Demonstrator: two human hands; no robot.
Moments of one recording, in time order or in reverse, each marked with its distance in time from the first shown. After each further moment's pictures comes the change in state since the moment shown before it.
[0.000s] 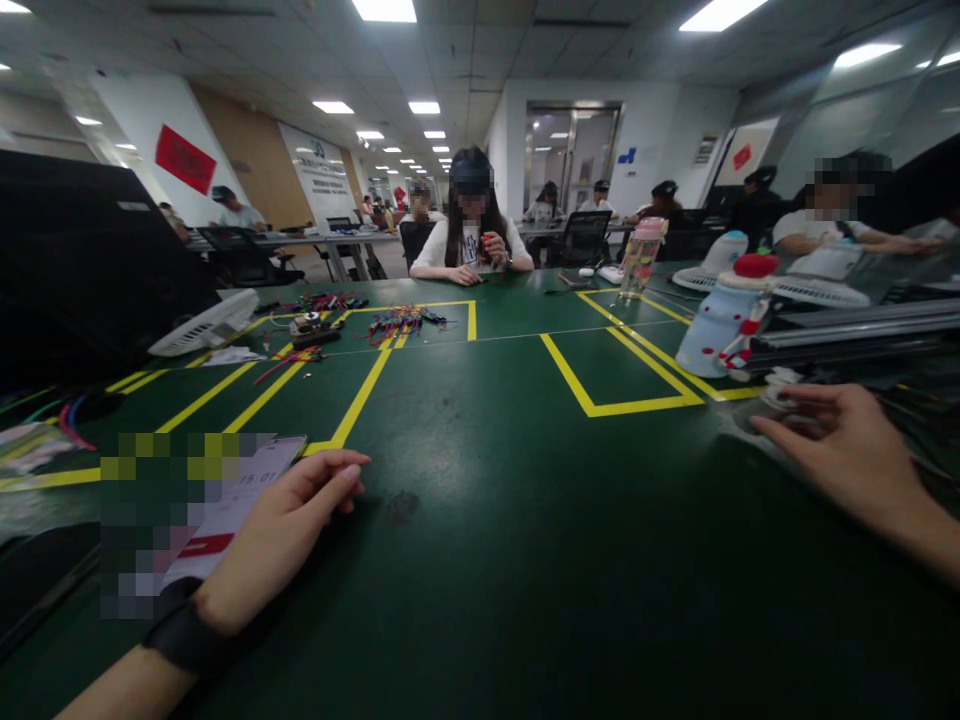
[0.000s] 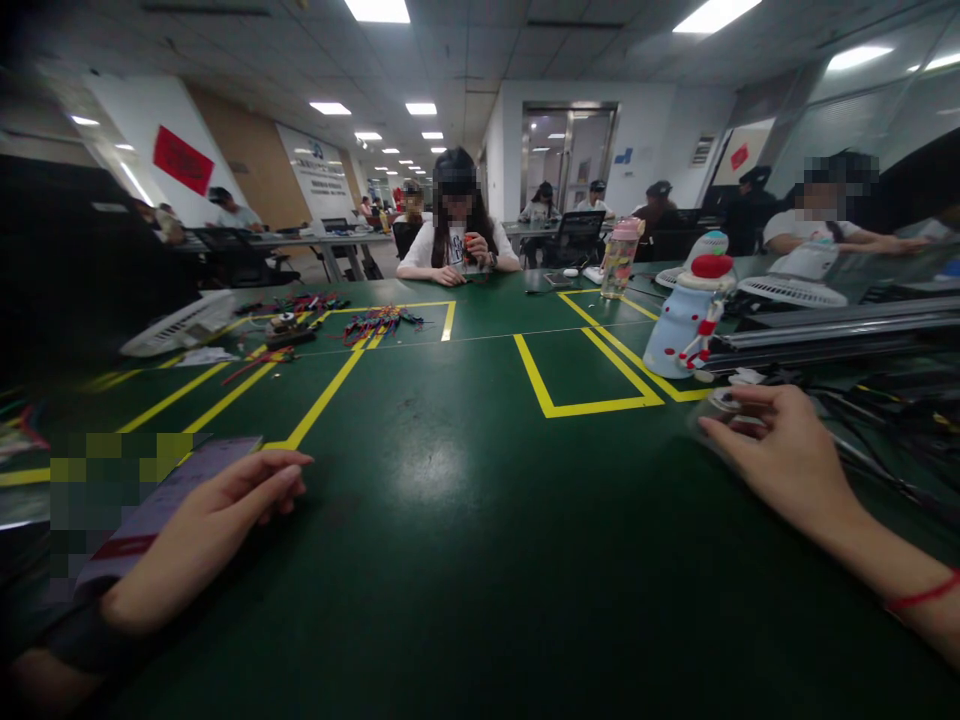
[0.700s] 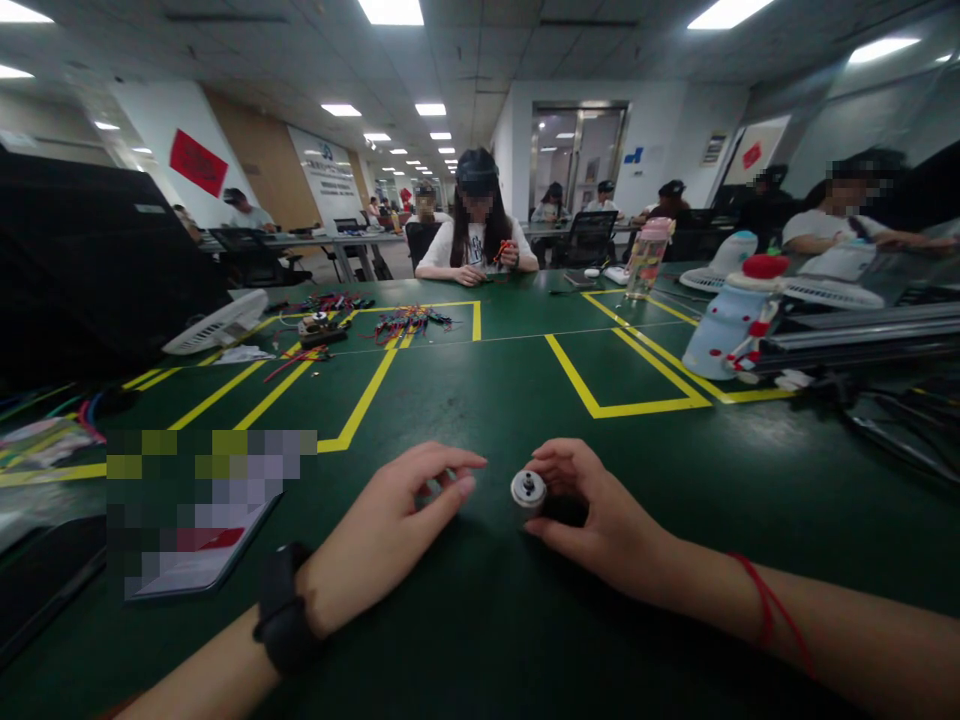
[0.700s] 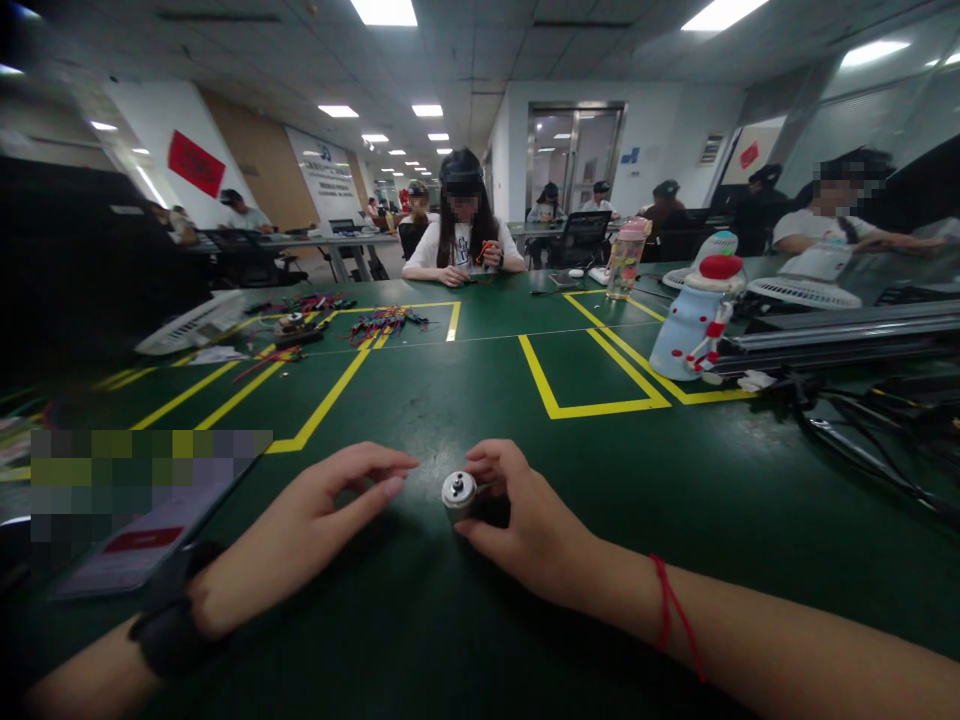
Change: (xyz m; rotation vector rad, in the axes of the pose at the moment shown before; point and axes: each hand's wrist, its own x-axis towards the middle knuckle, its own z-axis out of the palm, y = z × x) left_hand -0.010 0.086 0.052 0.113 -0.238 0.309; right_hand -0.115 -0.147 0.107 0.692 -0.846 -0.449
